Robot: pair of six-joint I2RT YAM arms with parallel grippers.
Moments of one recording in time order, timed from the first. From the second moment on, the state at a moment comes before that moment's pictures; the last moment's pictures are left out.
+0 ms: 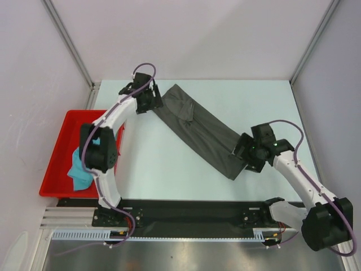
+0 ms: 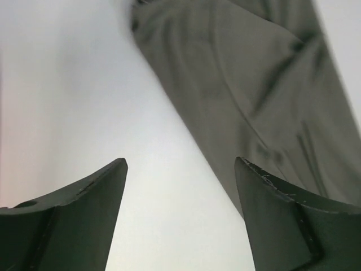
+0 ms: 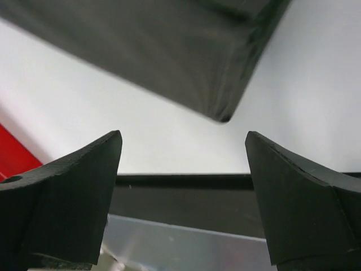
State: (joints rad) left arm -0.26 1.97 1.66 -0.60 -0.10 -0.50; right arm 0.31 1.09 0.80 -0.79 -0.10 0.84
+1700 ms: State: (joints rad) left arm -0.56 1.59 1.00 -0.35 0.37 -0.77; right arm -0.16 1.63 0.90 -0.38 -0.27 -0.01
